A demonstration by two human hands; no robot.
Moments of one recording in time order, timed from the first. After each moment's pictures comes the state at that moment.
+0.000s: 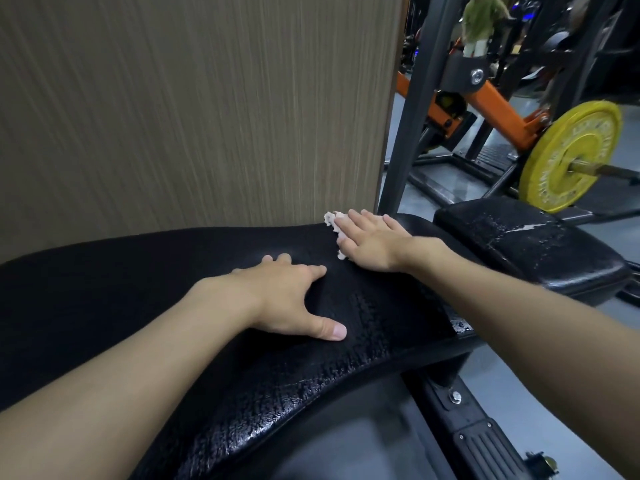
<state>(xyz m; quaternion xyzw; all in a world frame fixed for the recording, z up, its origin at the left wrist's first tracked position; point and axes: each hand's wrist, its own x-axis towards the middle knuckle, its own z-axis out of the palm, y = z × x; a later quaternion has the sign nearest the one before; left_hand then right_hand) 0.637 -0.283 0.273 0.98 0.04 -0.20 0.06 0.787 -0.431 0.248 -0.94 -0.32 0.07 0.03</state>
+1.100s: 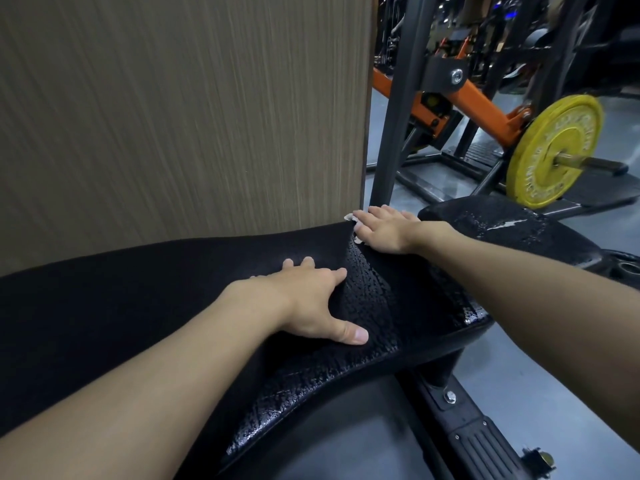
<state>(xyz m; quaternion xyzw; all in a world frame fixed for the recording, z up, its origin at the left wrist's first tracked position) 0.664 -0.325 0.269 0.98 0.01 -0.21 0.06 0.848 -0.471 0.245 -0.96 -0.26 0.08 0.03</state>
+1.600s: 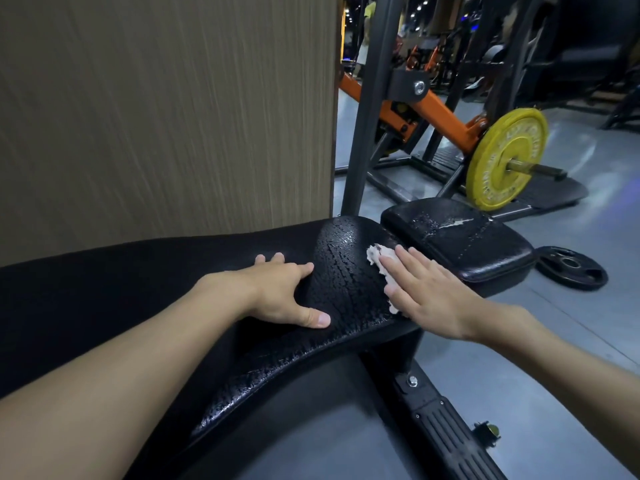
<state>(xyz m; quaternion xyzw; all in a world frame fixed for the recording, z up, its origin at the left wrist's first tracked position) 0.664 -0.324 0.270 0.97 0.01 -0.21 0.09 0.718 -0.590 0.233 -0.96 -0.27 0.04 0.04</state>
